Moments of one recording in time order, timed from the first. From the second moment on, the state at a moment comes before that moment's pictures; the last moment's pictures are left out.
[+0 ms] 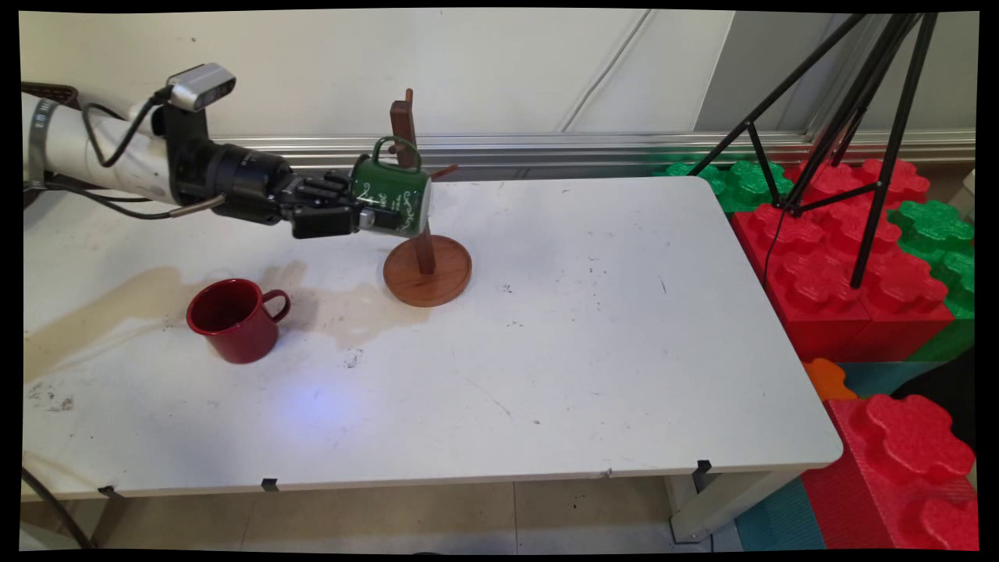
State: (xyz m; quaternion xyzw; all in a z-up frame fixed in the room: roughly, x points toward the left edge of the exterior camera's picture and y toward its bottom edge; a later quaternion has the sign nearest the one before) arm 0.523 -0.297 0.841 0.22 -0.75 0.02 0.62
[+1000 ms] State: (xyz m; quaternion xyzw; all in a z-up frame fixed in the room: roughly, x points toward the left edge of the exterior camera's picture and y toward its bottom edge) arm 0.579 -0.262 0.861 0.20 -0.80 0.05 0.57
